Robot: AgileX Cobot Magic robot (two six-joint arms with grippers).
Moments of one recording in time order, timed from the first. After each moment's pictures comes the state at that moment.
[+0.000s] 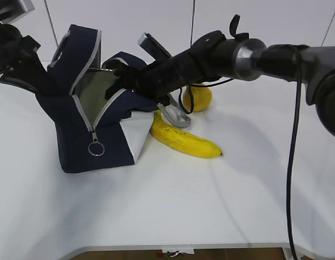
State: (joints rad) left arm -0.07 1.77 -1.46 -0.64 1.21 0.52; right arm 0.40 2.43 -2.01 1.13 0.78 -0.46
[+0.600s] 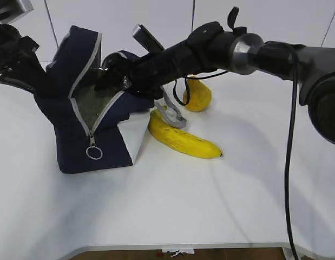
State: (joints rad) left arm -0.07 1.77 -1.46 -0.63 1.21 0.52; right arm 0.40 2.48 -2.12 1.13 0.87 -0.44
